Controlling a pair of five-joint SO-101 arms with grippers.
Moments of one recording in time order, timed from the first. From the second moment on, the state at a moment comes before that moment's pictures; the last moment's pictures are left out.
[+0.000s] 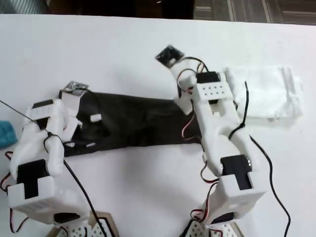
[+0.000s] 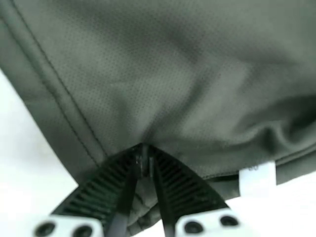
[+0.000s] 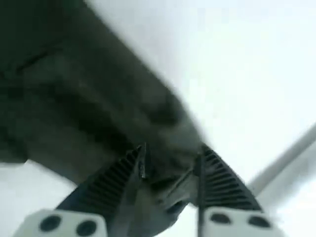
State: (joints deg) left arm -23.8 6.2 33.0 60.2 -30.5; right arm -13.4 10.3 5.0 69.4 37.4
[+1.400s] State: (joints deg) left arm -23.8 6.2 33.0 60.2 -30.5; right arm -16.4 0.6 23.6 41.0 32.5
